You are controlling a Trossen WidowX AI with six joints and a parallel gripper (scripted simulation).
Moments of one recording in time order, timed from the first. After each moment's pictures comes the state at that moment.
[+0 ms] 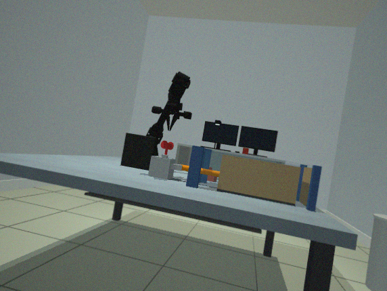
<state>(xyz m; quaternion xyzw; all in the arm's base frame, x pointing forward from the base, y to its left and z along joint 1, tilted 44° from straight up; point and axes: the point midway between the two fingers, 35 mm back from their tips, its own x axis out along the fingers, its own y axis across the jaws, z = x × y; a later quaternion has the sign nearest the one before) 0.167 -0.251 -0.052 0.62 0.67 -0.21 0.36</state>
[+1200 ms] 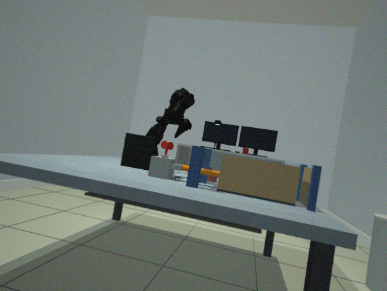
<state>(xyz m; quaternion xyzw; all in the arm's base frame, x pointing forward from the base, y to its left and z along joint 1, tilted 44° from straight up) 0.155 -0.186 -0.037 0.59 0.54 -0.52 0.30</state>
